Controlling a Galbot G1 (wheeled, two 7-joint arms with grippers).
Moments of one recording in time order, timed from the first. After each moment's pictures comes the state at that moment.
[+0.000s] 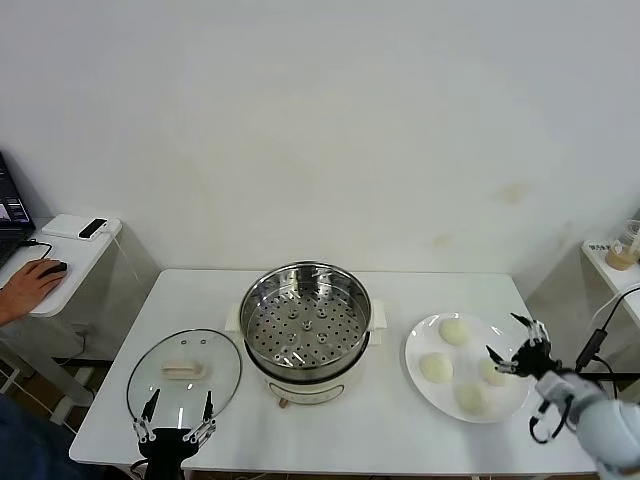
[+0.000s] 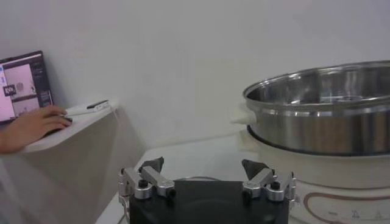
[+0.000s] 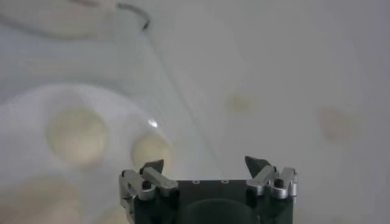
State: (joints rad) left arm 1.87 -1.42 -0.56 -2.21 0.06 0.06 -0.17; right arm -1.28 0.82 0.68 1.75 -0.39 -0.07 -0.54
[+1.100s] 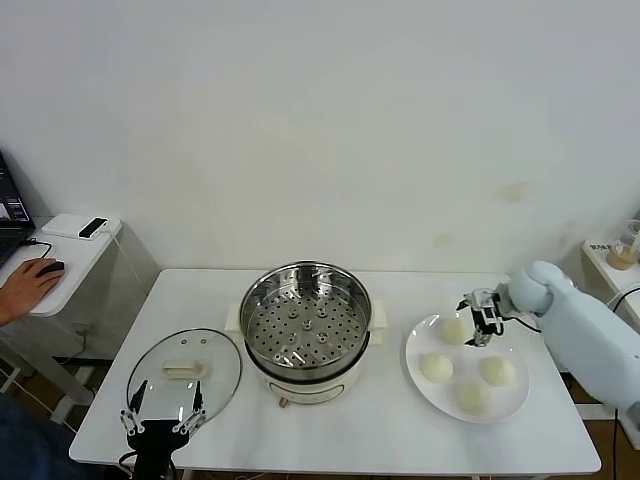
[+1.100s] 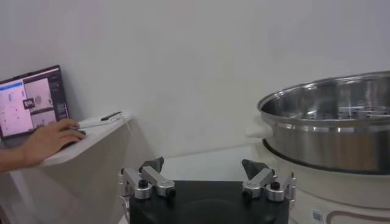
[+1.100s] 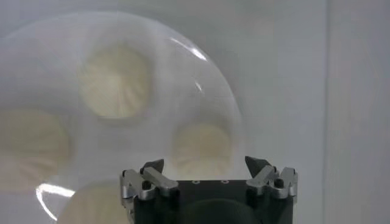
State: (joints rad) left arm 1.85 -1.44 -0.60 -2.24 0.07 0.06 -0.16; right arm -0.24 0.78 -0.40 1.10 -0.37 -0.08 -1.07
